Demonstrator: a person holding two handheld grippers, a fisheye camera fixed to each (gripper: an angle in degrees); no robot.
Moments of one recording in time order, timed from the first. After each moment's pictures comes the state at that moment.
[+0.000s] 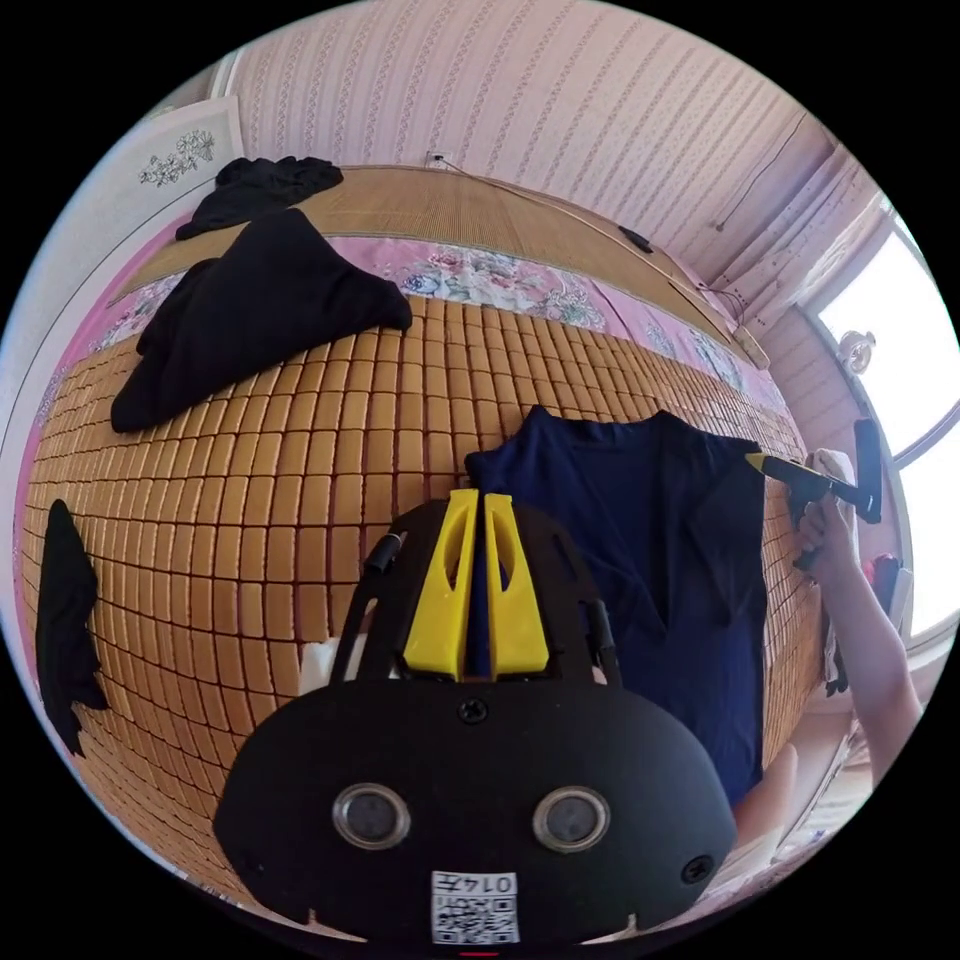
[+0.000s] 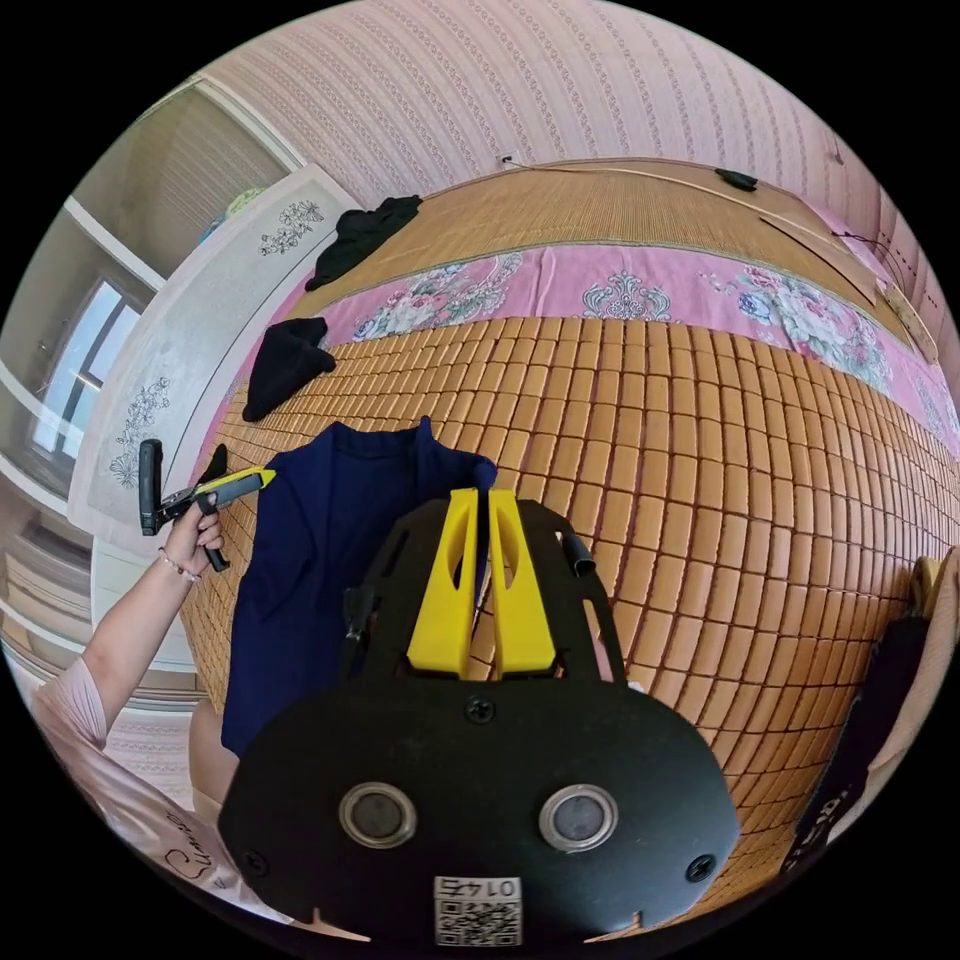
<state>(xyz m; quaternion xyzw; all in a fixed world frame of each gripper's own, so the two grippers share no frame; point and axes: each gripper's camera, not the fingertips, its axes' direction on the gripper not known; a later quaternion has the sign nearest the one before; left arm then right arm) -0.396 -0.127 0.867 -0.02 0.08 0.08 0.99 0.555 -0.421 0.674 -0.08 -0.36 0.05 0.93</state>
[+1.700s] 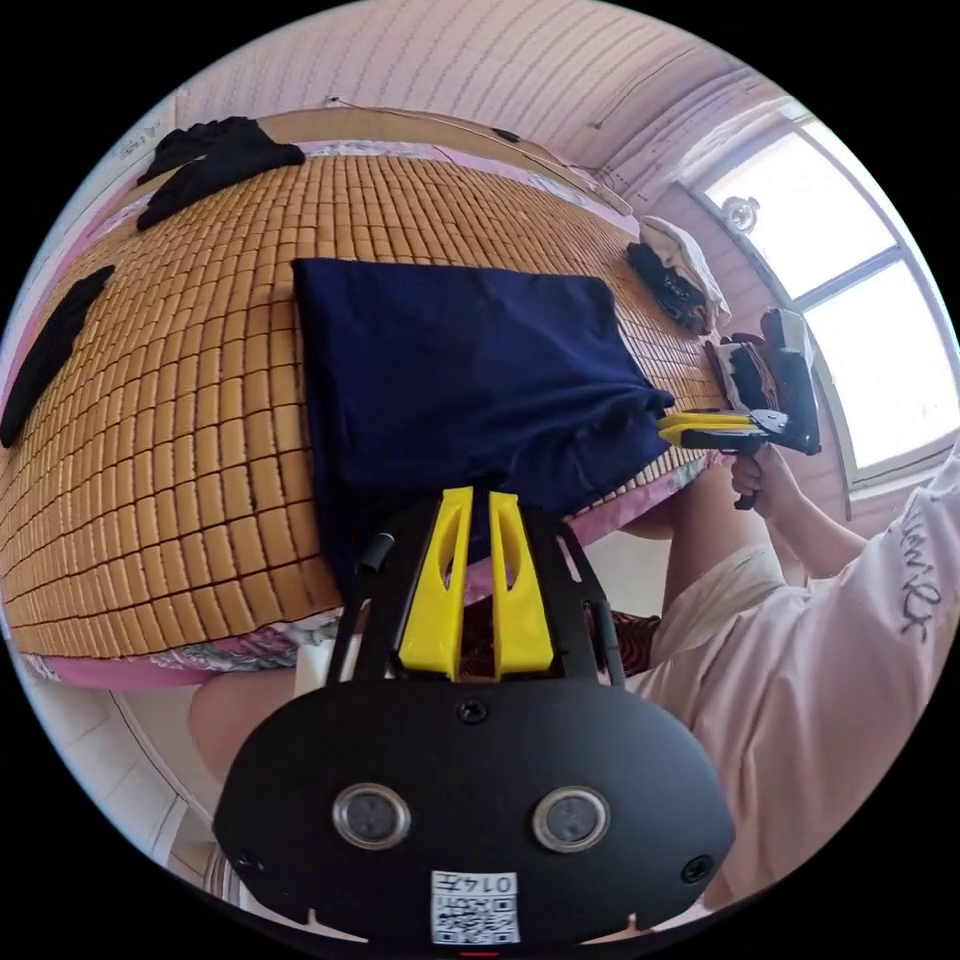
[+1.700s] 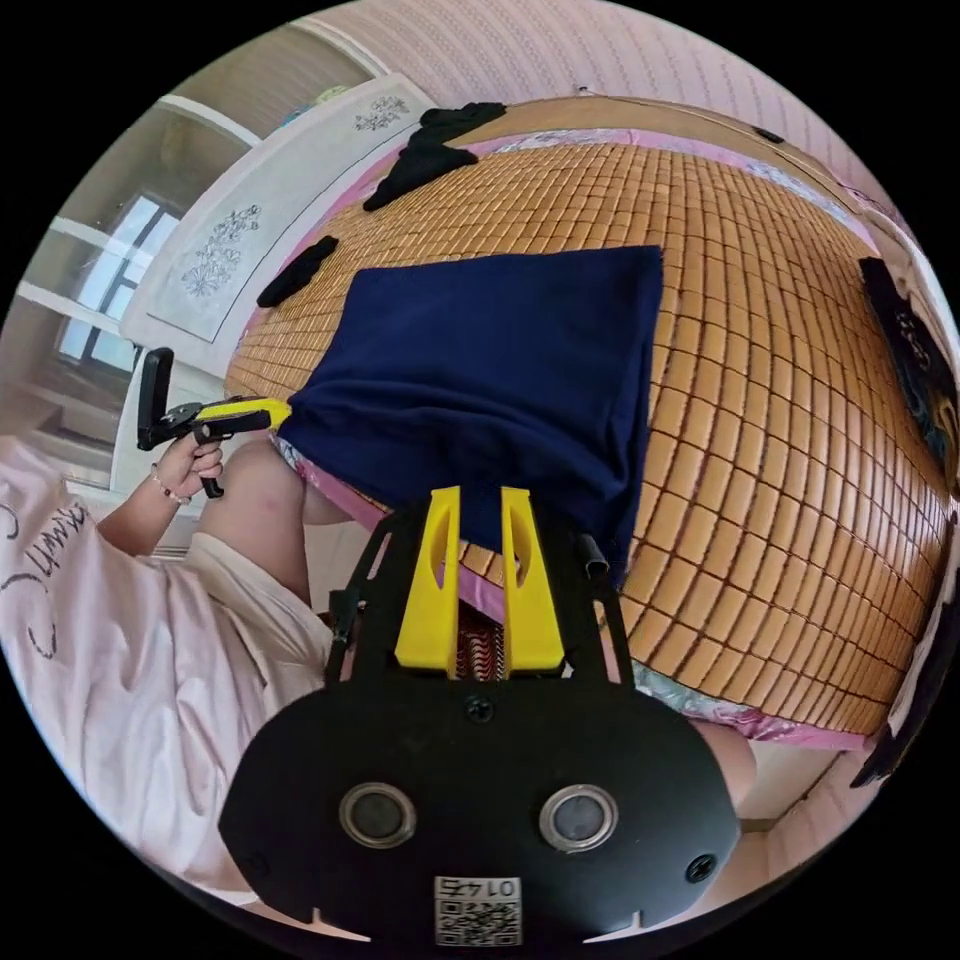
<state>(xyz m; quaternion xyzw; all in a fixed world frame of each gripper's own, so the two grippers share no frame) -0.332 0.291 0.497 -0.15 0.17 0.17 0.96 0.463 -0.039 0.485 -0.18 -0.39 -0.04 0.90</state>
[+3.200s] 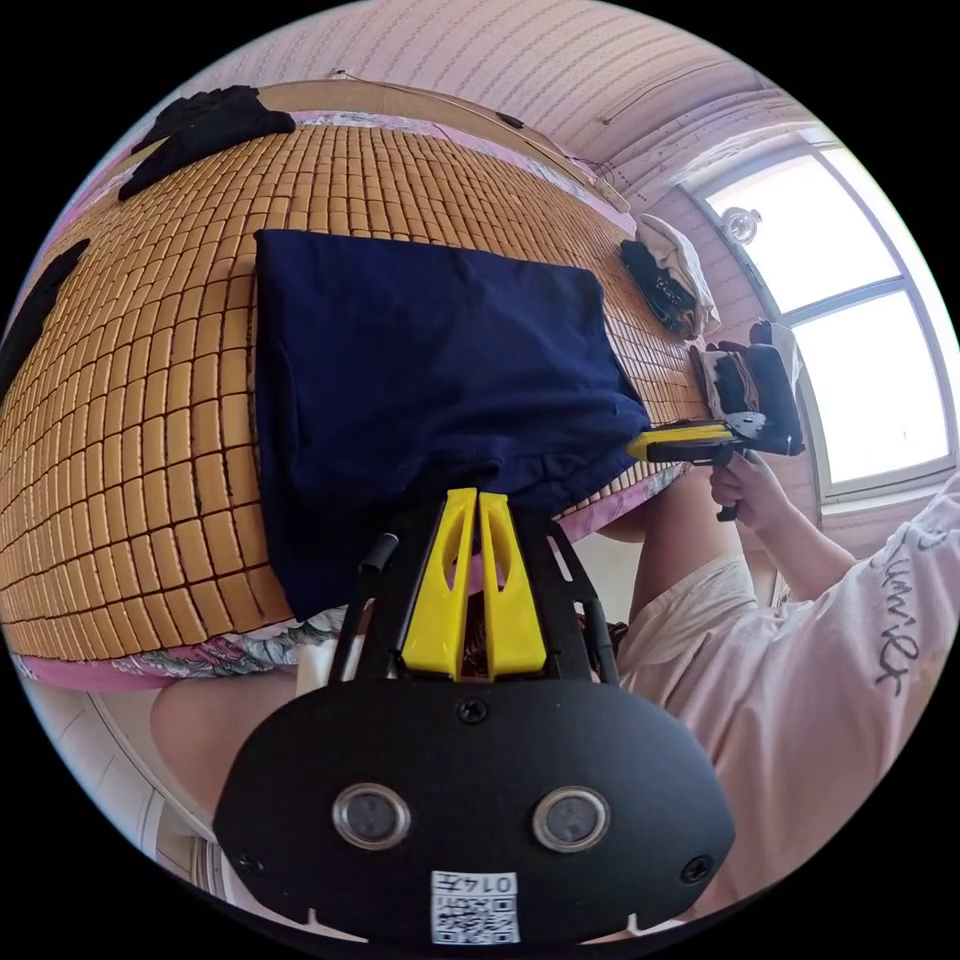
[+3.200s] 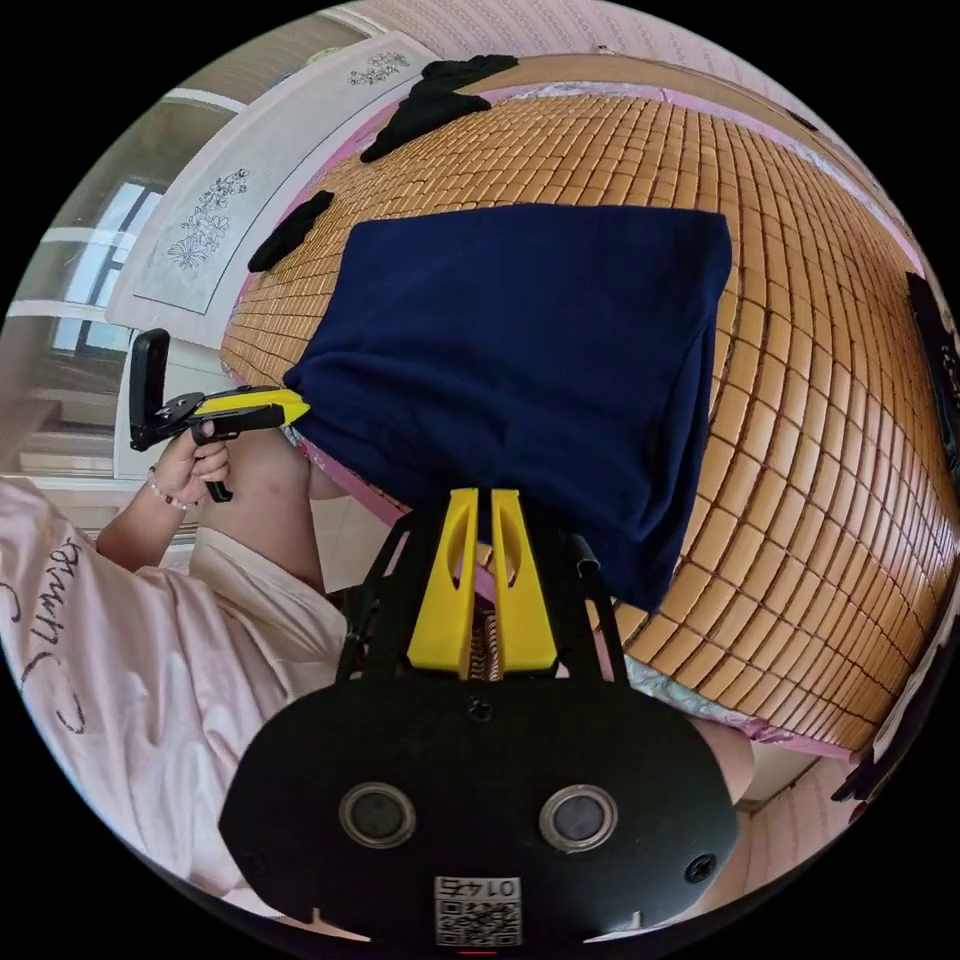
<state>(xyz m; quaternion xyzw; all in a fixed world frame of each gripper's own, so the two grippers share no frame) -0.313 0.277 0.478 -0.18 0.21 0.14 0.95 0.379 -0.056 0.514 -0.27 -0.42 -0.06 0.87</state>
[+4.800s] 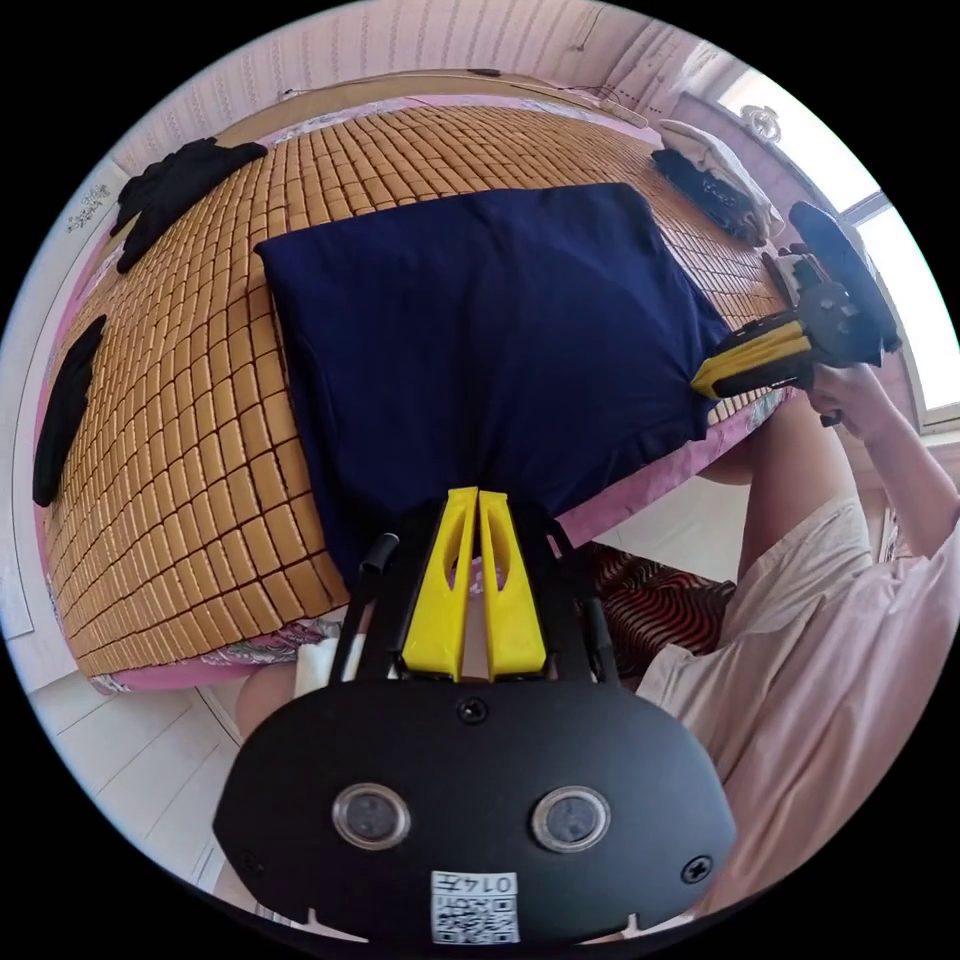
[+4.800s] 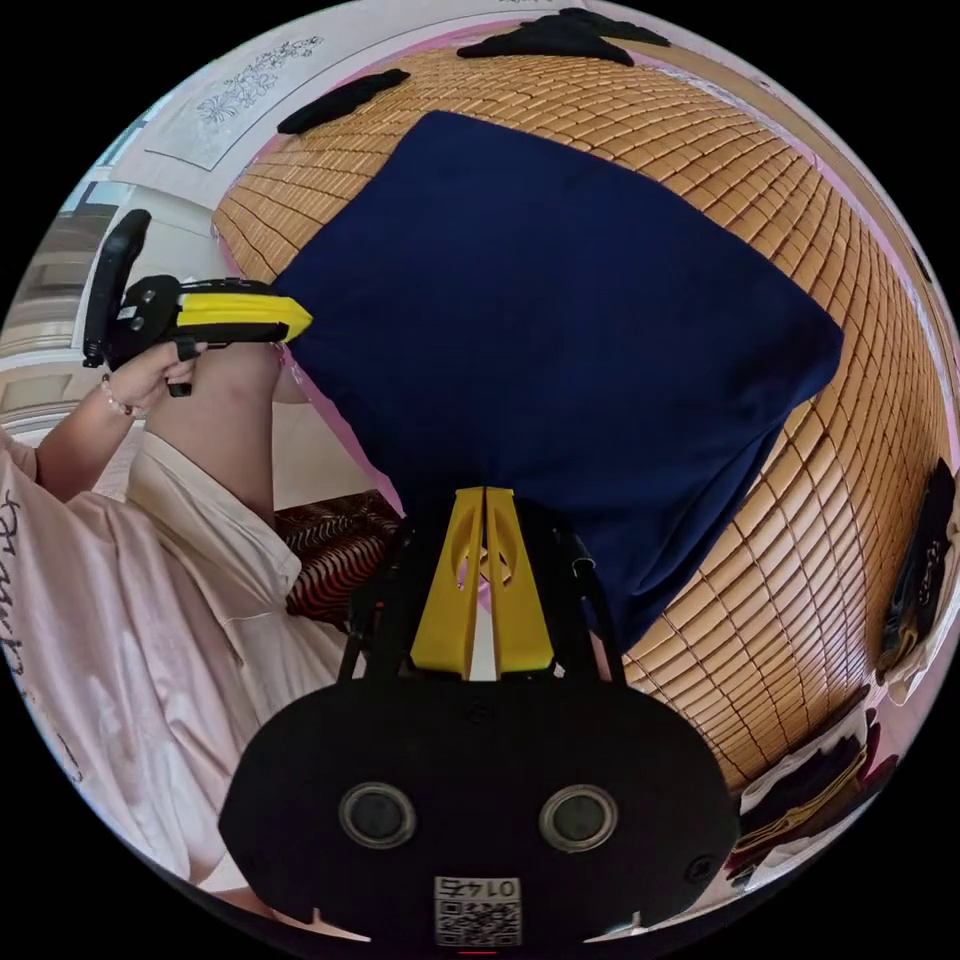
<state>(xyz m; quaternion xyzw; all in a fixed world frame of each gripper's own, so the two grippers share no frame) -0.255 0.348 0.554 -0.20 0.05 0.24 0.95 0.188 -0.172 0.500 -0.29 -0.33 -0.25 0.86</state>
